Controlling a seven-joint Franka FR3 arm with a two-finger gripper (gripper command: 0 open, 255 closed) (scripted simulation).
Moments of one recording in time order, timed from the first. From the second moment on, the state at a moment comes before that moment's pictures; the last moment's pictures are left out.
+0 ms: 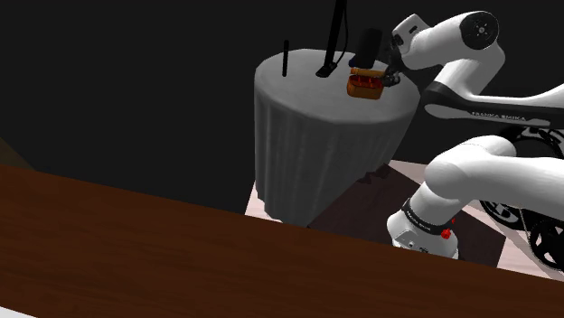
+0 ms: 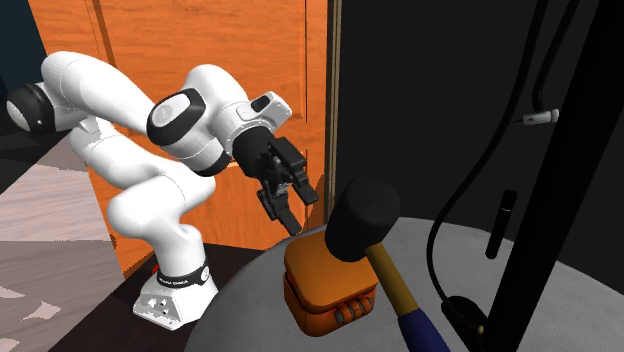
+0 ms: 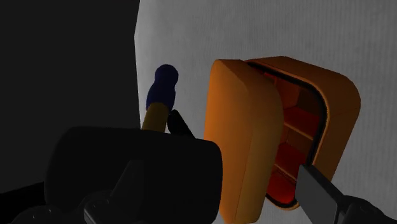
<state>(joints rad) -0.25 -1.15 -0.17 -2.98 -0.95 2.69 -0.52</state>
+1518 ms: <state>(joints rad) -0.27 -1.14 -0.18 -3.00 -1.00 2.73 -0.50</state>
